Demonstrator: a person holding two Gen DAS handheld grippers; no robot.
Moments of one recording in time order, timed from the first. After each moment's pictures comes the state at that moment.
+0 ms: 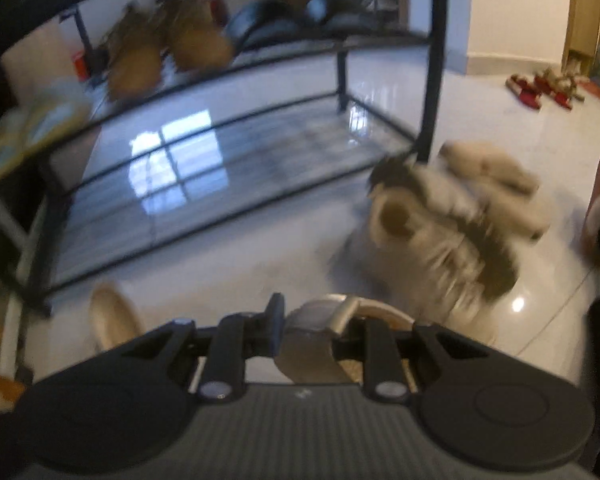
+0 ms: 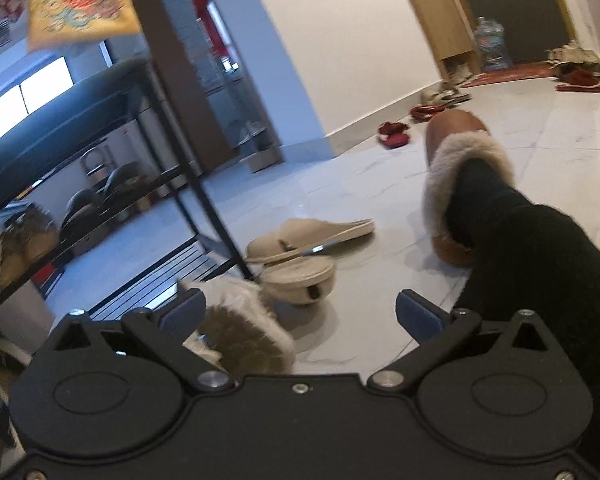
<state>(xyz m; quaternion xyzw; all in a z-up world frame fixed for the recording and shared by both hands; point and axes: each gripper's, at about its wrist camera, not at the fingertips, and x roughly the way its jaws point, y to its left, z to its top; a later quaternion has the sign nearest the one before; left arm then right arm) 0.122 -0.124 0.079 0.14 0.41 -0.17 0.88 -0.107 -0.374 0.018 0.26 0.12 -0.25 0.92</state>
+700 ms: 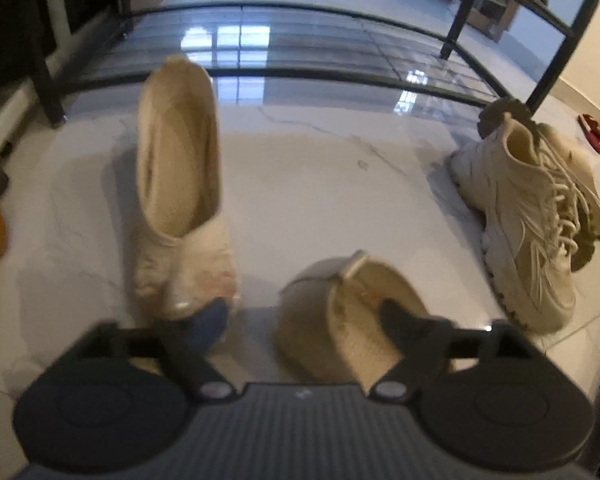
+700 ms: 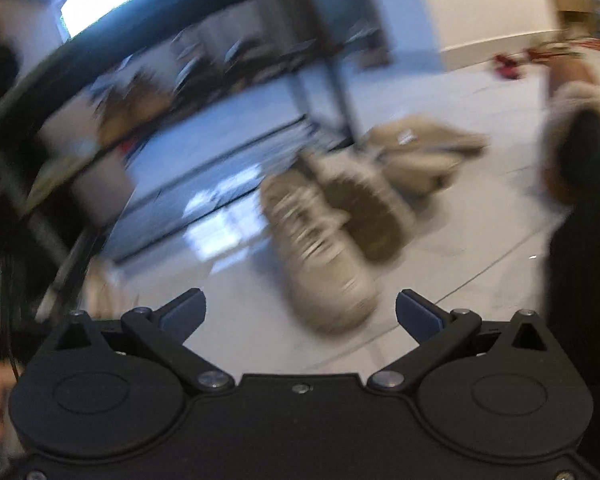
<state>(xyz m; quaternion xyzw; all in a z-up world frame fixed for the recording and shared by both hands) 0.118 -0.006 -0.007 -0.01 0.47 -0.12 0.88 -0.086 -0.281 0.033 0.18 0.30 -0.05 0.93</state>
